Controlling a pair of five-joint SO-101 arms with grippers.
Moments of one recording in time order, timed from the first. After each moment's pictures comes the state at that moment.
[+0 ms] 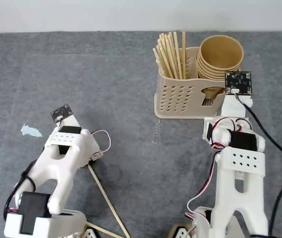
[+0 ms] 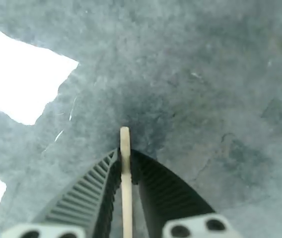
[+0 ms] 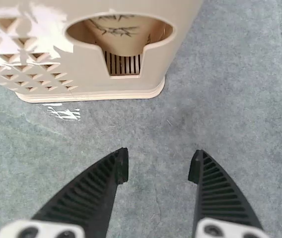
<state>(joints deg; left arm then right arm) 2.7 -4.4 49.4 59.2 44.5 6.9 -36.0 44.0 54.8 4.6</state>
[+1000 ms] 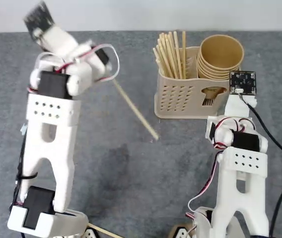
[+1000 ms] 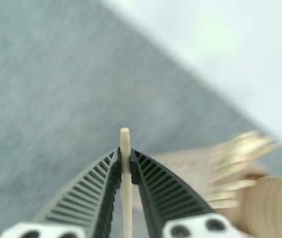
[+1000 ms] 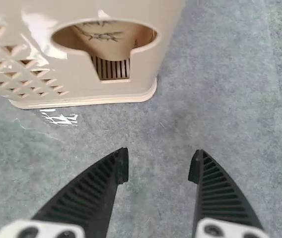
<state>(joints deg) 7.9 -3.6 -20.4 75.6 50.0 8.4 -36.0 44.0 53.7 4.6</state>
